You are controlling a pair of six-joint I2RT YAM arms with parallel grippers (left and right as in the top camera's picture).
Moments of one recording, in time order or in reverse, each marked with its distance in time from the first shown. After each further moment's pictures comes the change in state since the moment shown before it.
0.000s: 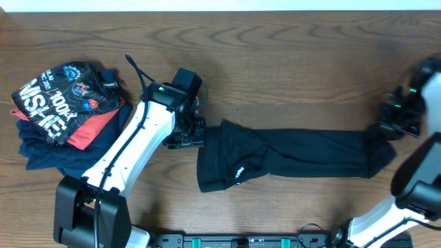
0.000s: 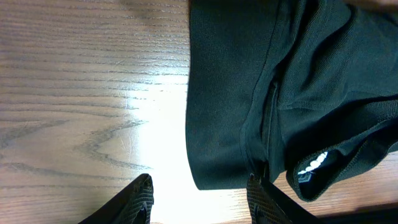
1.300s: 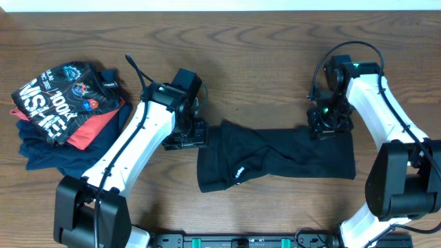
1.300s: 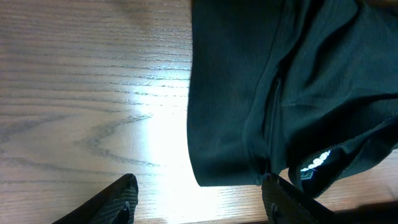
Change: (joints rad) left arm 0.000 0.000 0.000 -0.014 0.000 -0.003; right arm 0.424 -0.069 -0.159 0.113 -0.172 -0.108
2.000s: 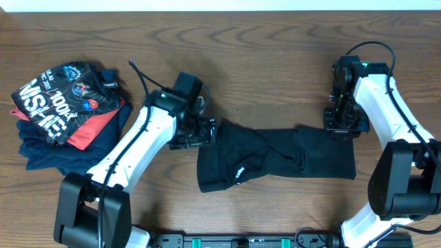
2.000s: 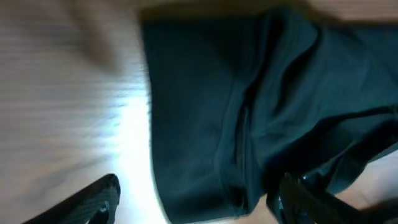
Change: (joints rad) left arm -0.005 0.000 -0.139 0.254 0.116 0.000; right arm -0.052 0.000 0.000 0.003 0.310 0.262
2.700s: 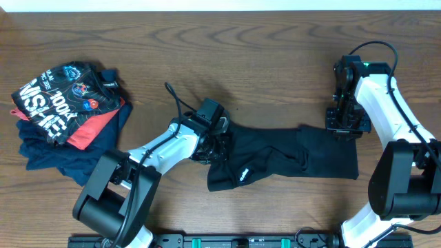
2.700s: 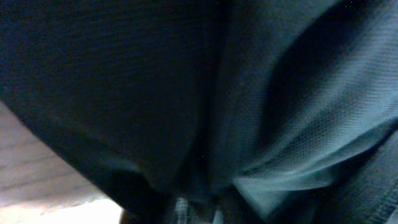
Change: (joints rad) left arm -0.141 0.126 -0.191 0.361 0.110 -0.060; right arm -0.005 0.000 0.001 -0.005 0.014 0.021
